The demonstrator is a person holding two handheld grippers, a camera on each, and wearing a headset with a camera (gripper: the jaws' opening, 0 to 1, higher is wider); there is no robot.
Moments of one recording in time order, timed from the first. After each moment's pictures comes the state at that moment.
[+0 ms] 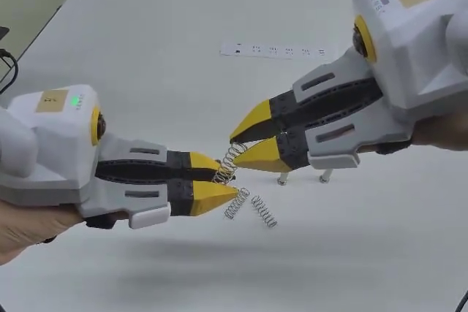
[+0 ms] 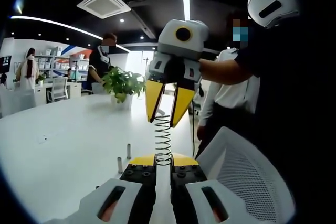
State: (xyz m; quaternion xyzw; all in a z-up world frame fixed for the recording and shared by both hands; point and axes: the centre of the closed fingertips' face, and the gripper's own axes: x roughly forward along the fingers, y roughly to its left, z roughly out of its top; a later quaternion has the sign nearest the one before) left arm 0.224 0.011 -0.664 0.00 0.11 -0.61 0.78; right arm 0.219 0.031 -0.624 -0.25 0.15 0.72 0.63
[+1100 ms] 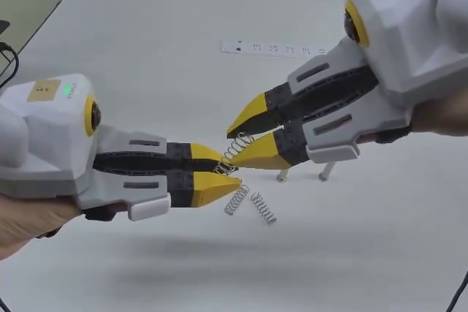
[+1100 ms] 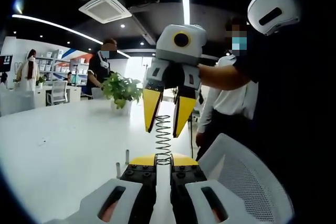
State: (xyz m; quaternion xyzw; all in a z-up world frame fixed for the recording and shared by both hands) left arm 0.223 0.012 -0.653 -0.02 0.09 -0.61 0.78; right arm 0.217 0.037 -0.628 -0.26 0.17 0.73 0.61
